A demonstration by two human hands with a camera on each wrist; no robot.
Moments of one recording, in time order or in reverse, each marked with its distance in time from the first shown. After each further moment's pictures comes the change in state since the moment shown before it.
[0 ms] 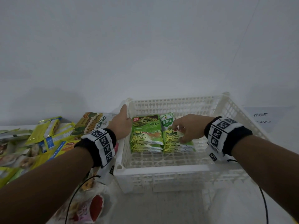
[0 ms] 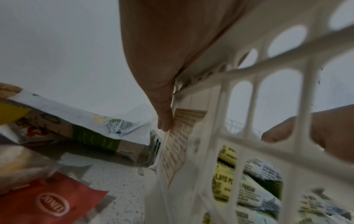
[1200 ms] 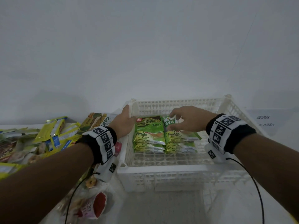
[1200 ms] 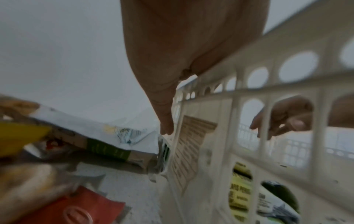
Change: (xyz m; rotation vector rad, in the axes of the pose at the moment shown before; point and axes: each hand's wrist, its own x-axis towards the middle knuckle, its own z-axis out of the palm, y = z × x) left_hand -0.003 0.001 -0.008 -0.036 -0.005 -0.026; right_hand -0.012 -0.016 -0.025 0.096 0.181 -0.029
